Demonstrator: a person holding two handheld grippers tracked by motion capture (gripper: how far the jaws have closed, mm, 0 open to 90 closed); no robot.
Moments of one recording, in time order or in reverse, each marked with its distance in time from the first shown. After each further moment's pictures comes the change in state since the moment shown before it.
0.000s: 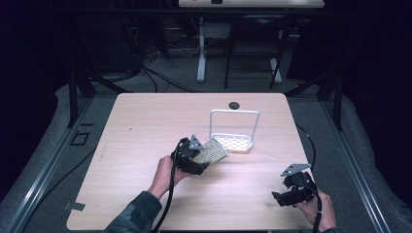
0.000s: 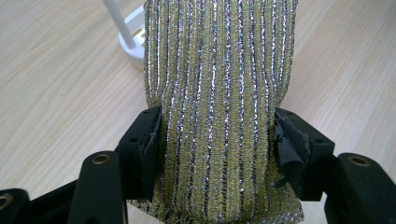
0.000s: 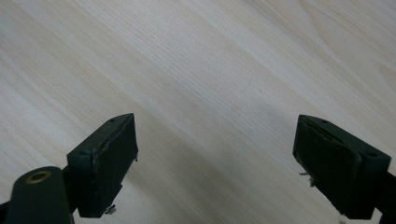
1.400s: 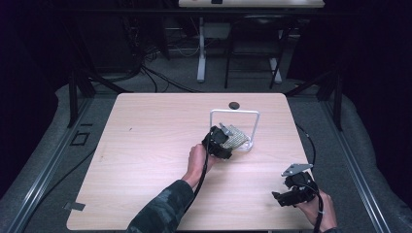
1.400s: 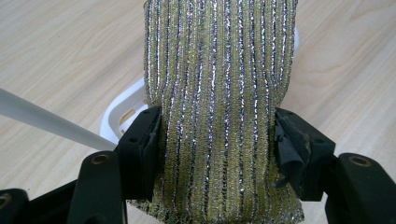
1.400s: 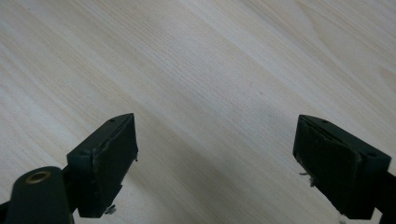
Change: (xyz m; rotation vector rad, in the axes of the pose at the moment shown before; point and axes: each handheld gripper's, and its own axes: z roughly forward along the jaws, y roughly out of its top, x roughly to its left) left arm -0.008 0.065 0.084 0.011 0.126 -0.071; right arm 0.000 -0.001 -0.002 -0.018 0.016 0.008
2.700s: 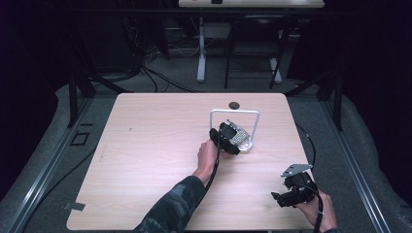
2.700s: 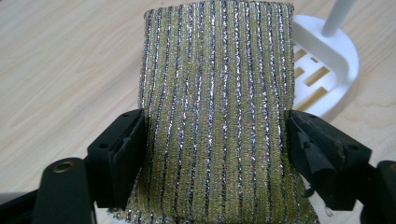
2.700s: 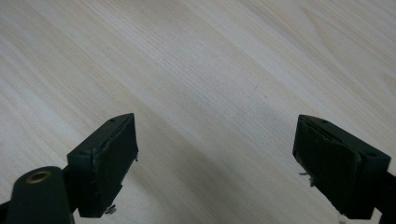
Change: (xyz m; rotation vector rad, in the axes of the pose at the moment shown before) left arm -0.009 0.023 0.033 0.061 0.121 -0.007; right arm 0.002 0.001 -0.002 -0.008 0.005 -0.025
